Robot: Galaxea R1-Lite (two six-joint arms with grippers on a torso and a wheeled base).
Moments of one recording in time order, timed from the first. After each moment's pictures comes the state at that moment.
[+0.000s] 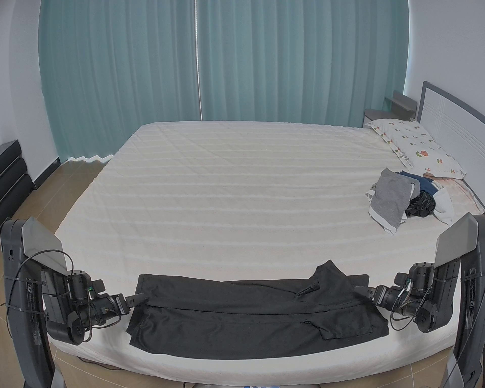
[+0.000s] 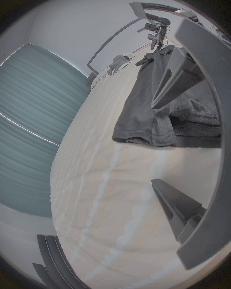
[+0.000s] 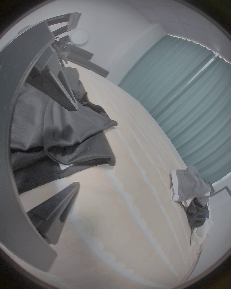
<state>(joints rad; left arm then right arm) 0.14 2.47 -0.30 -1.55 -0.38 -0.25 -0.06 2.49 -0.34 -1.55 0.38 0.42</state>
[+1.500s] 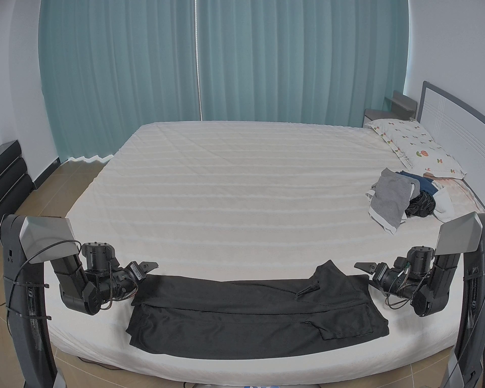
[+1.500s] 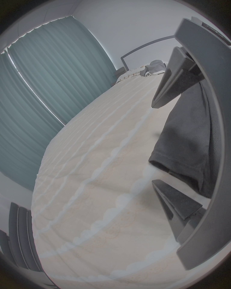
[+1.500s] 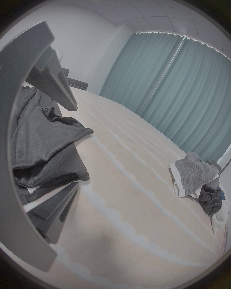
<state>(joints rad) 0.02 2.39 -0.67 -1.12 -0.27 -0.69 -0.07 2.46 -0.55 -1.41 0.45 0.72</state>
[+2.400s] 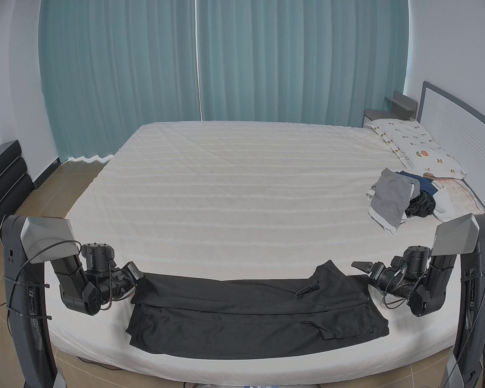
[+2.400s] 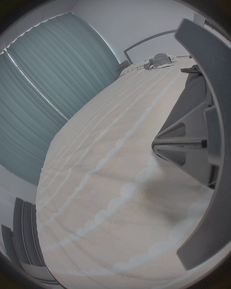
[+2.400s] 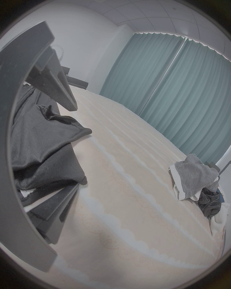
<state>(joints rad) 0.02 2.40 -0.67 -1.12 -0.19 -0.69 -0.04 2.48 -0.58 -1.41 0.42 0.71</state>
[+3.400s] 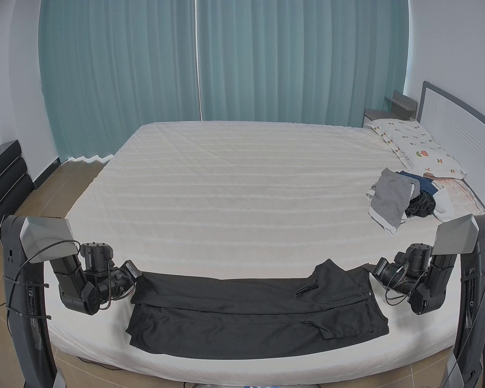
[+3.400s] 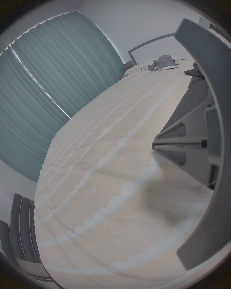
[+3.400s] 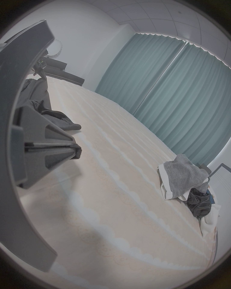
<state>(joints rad) 0.03 2.40 -0.67 -1.13 -0.18 -0.74 -0.07 2.49 -0.61 -1.45 0.37 0.69</state>
